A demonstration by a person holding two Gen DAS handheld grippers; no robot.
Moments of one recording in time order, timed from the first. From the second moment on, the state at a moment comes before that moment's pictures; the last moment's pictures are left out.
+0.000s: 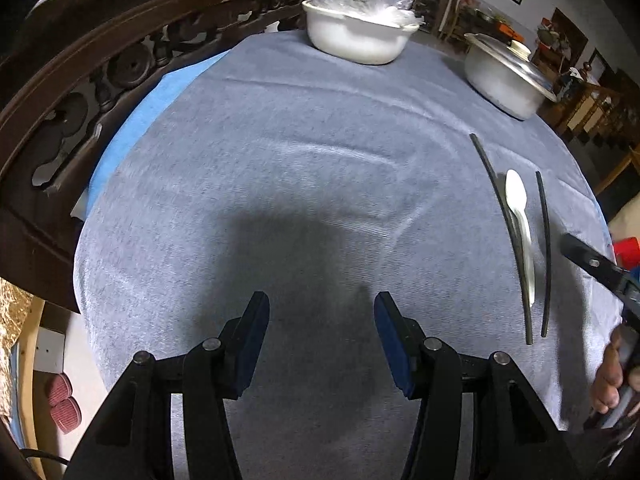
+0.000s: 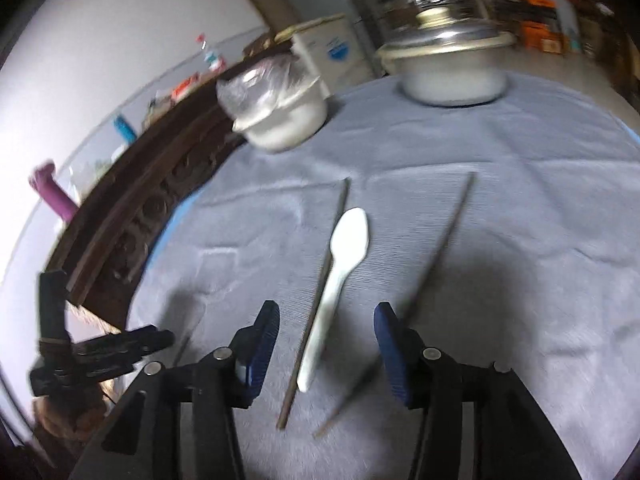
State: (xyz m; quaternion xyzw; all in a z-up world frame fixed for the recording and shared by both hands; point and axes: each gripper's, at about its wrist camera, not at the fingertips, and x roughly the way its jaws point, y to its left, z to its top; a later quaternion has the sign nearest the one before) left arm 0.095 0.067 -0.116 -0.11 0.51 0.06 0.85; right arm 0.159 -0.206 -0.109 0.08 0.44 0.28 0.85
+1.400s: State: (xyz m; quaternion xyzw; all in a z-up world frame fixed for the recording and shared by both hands) left arm 0.193 -0.023 -0.077 -0.01 0.47 -0.06 0.88; right arm 0.197 -0.269 -0.108 0.12 0.45 0.22 0.86
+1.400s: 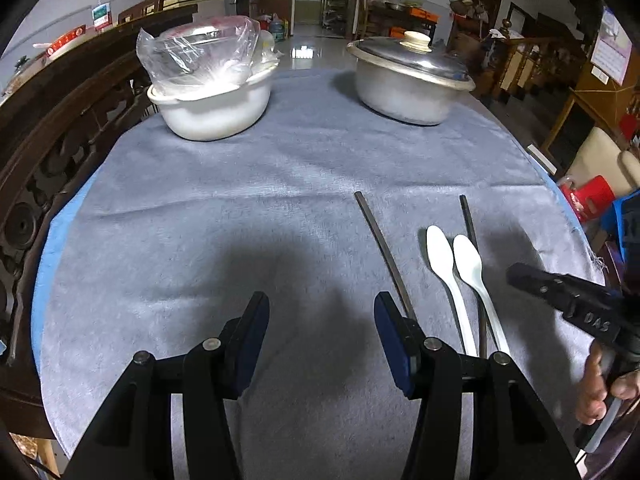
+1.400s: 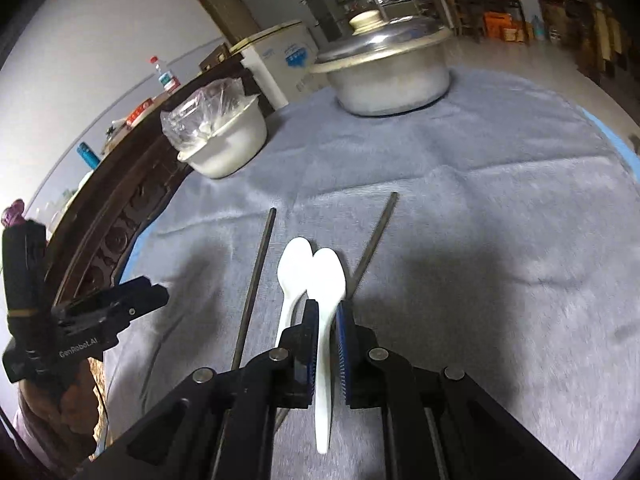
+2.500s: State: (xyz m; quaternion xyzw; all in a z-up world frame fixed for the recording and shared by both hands) left arm 0.242 -0.095 -0.100 0.03 0.50 -0.15 0.85; right arm 0.217 -0.315 -0.121 0.11 0.46 0.17 0.87
